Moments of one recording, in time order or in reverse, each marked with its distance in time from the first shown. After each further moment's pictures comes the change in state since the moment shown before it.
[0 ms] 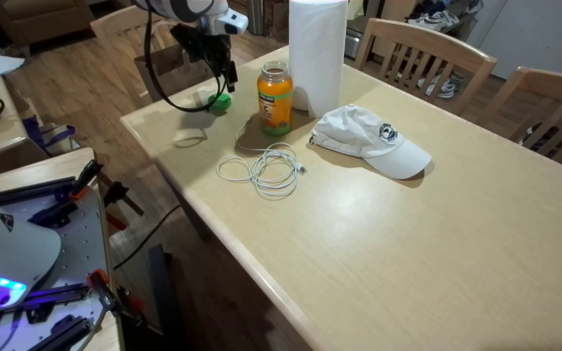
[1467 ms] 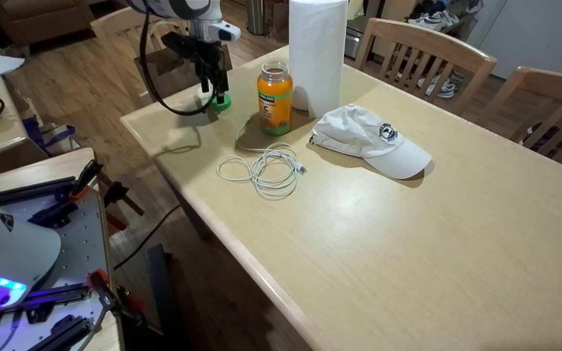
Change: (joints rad) arm 0.049 0.007 -0.028 0.014 -0.068 -0.230 -0.019
